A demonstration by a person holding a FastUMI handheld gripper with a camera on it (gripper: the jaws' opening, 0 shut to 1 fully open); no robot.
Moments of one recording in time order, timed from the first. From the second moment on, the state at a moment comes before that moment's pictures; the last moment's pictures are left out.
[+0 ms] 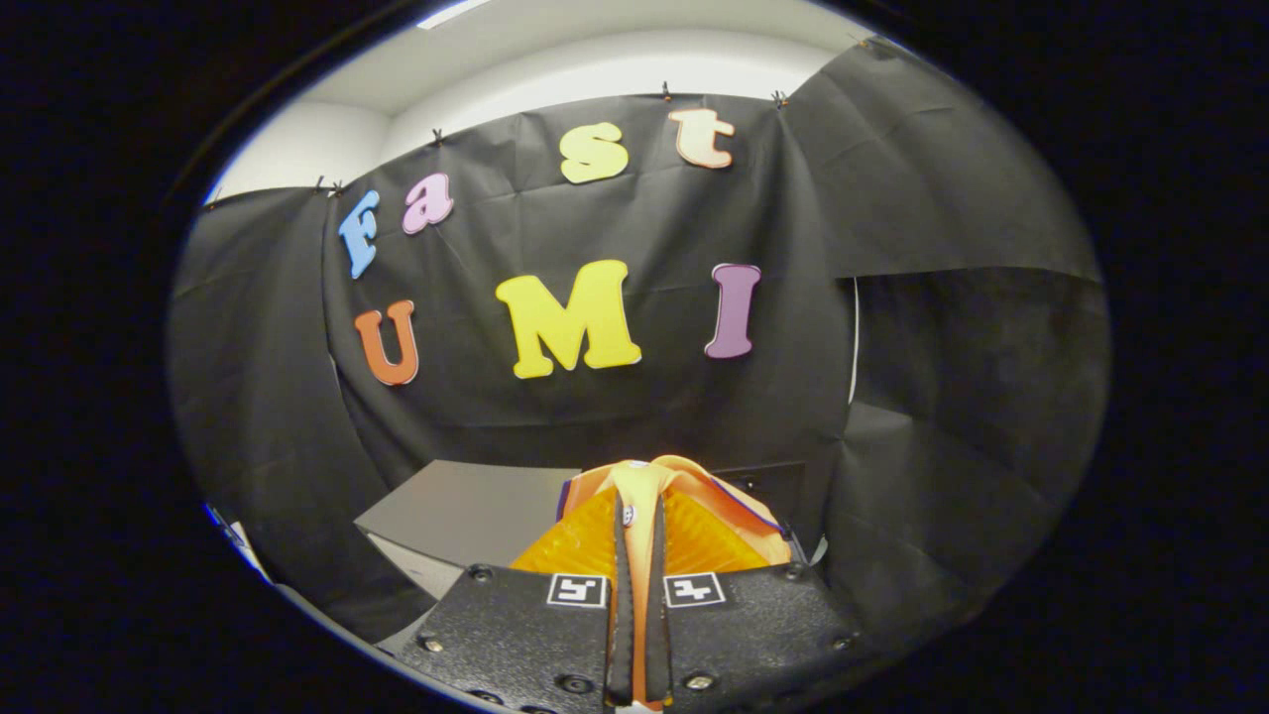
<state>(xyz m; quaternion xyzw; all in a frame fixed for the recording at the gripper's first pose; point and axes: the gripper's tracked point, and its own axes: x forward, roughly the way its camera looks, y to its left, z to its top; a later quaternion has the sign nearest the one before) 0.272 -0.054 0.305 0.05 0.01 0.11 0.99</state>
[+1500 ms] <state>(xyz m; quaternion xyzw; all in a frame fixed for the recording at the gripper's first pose) 0.580 -0.071 0.030 -0.01 0.33 0.13 0.93</state>
